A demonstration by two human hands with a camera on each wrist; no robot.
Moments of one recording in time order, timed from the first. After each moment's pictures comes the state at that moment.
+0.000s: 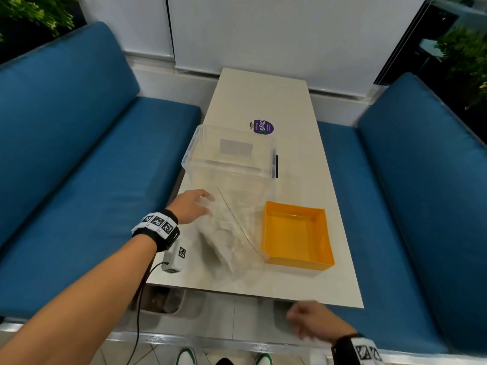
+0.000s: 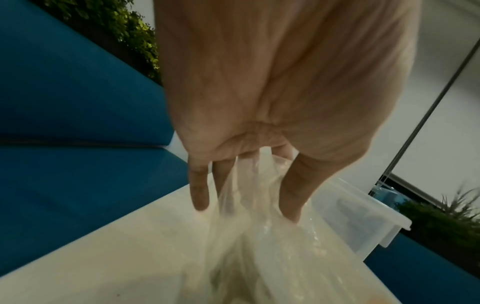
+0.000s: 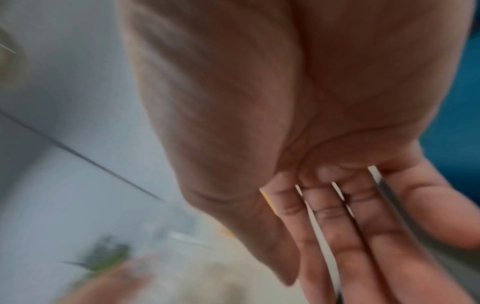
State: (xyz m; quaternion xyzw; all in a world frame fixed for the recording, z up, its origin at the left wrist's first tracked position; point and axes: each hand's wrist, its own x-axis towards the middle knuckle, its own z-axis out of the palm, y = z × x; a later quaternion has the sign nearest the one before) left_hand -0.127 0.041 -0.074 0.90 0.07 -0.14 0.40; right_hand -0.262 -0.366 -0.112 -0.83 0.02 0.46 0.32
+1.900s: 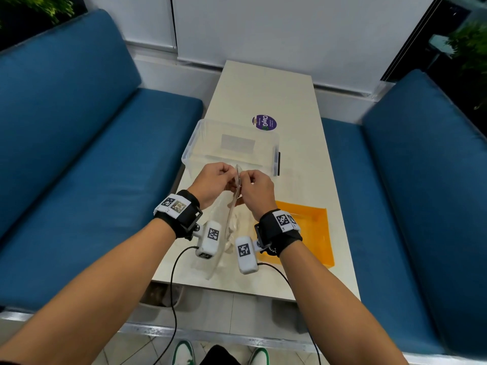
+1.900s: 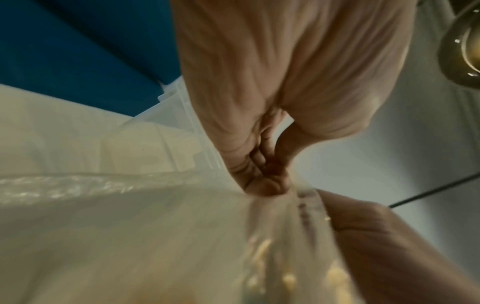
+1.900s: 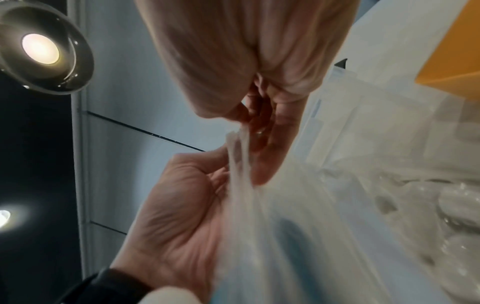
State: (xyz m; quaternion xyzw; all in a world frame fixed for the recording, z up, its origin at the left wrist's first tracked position) left_hand -0.104 -0.028 -0.010 0.70 0.09 -0.02 0.71; right_hand -0.095 -0.162 -0.010 -0.82 0.00 0.05 0.57
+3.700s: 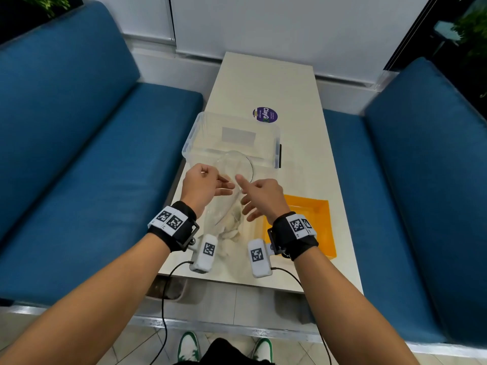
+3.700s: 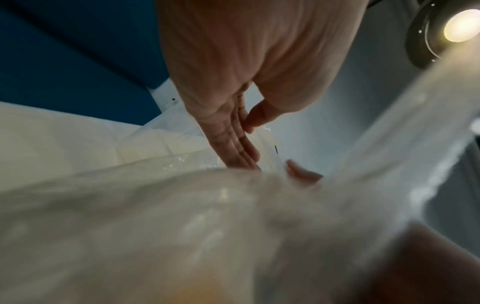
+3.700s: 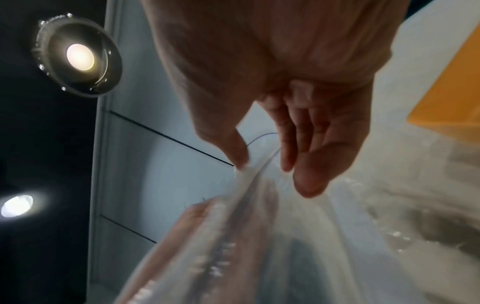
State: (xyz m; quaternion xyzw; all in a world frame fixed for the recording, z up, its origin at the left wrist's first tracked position) left_hand -0.137 -0.028 -0.016 0.63 0.24 0.06 0.74; right_hand -0.120 -0.188 0.000 -0.80 0.05 0.19 0.57
